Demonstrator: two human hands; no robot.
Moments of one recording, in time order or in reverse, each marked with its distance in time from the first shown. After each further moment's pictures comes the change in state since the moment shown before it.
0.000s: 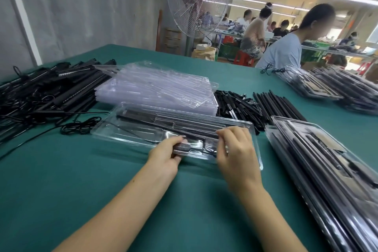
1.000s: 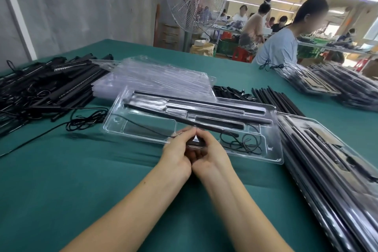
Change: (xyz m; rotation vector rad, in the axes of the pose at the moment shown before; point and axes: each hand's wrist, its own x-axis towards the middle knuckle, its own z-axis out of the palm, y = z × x) left_hand -0.031 -0.018 0.021 -0.127 -0.159 0.018; right_hand 0.015 -0.050 0.030 1.646 -0.024 1.654
